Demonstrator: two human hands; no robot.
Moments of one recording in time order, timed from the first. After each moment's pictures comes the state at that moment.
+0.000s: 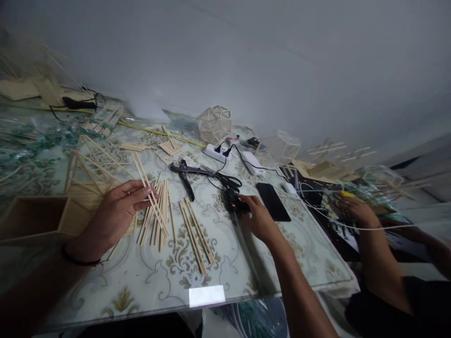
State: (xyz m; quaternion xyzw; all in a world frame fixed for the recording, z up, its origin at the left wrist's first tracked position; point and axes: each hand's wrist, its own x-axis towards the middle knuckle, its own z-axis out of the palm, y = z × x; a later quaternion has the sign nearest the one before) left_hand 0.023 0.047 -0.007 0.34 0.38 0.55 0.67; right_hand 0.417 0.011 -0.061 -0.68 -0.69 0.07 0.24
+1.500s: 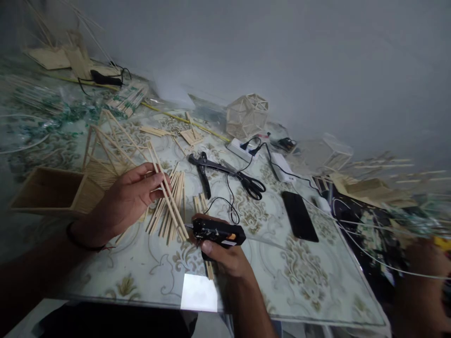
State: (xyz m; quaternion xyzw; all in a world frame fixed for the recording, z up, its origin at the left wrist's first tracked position) left_hand 0.023 0.045 -0.005 0.30 0.28 0.55 0.73; right_hand 0.260 -0.040 -0.054 -0.47 -0.41 0.62 0.48
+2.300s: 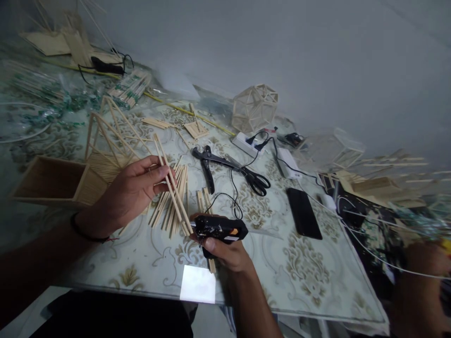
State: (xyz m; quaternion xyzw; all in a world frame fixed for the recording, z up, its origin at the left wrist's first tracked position) left_hand 0.023 0.045 -0.008 0.30 0.26 0.55 0.73; right_hand 0.261 -0.036 -0.062 -0.42 -0.42 0.66 0.47
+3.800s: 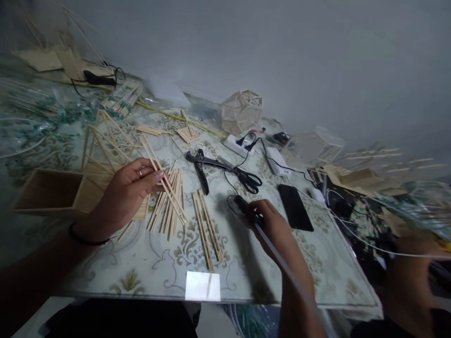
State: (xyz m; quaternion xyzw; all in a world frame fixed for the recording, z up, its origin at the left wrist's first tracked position) left_hand 0.021 0.049 -0.005 0.35 0.35 0.56 0.66; right_hand 0.356 -0.013 -0.028 -0.67 -0.68 0.18 0.23
